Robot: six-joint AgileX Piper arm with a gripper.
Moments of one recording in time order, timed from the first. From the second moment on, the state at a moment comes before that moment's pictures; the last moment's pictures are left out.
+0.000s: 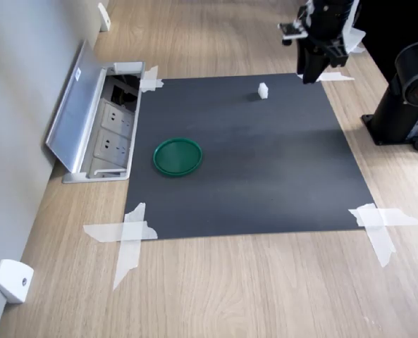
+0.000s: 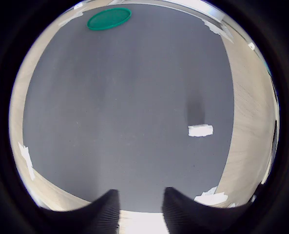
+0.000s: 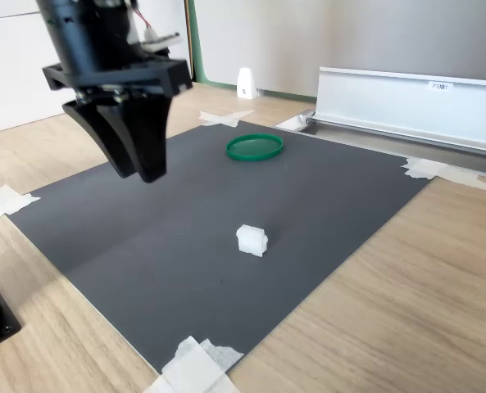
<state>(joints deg) -13.6 66.4 -40.9 -4.9 57.3 -20.7</state>
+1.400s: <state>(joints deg) -23.5 94.0 -49.3 -7.2 44.1 -37.6</state>
